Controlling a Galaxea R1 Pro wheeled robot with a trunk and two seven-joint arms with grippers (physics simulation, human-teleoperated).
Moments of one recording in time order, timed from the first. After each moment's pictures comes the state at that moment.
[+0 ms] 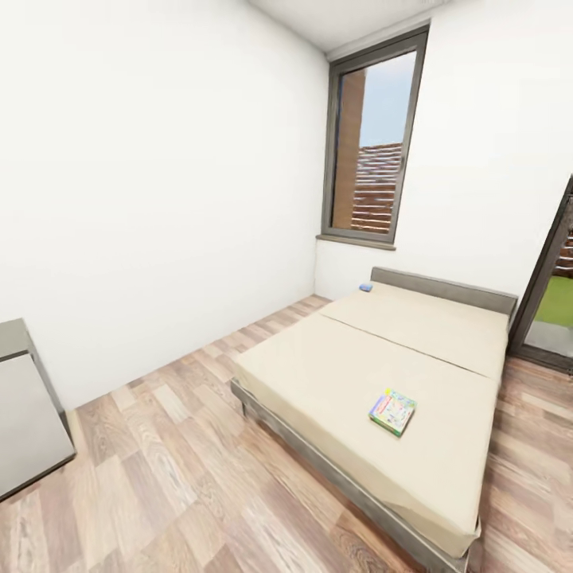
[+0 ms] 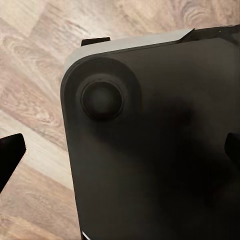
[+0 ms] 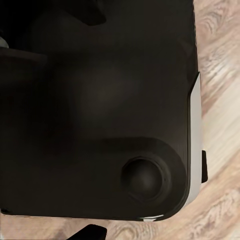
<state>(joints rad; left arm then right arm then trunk) 0.00 -0.01 -0.08 -0.04 0.00 -0.08 0.00 0.00 0.06 -0.05 -0.06 -0.02 -0.06 0.00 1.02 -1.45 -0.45</state>
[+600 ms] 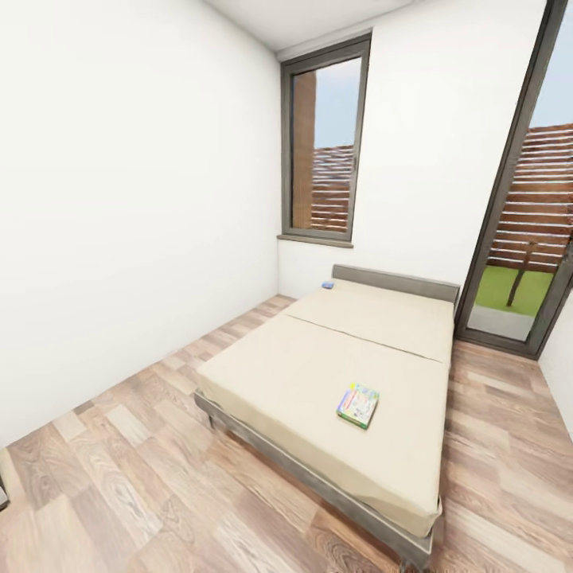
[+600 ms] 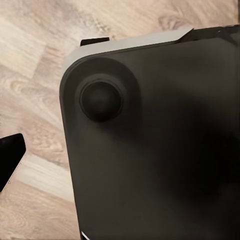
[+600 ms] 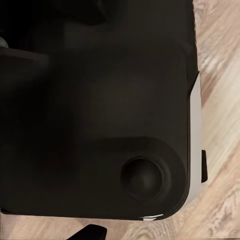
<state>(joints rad) 0.00 -0.01 -0.09 -0.04 0.00 -0.08 0.00 0.00 0.06 -0.05 -0.06 -0.02 -0.06 0.00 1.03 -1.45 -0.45</state>
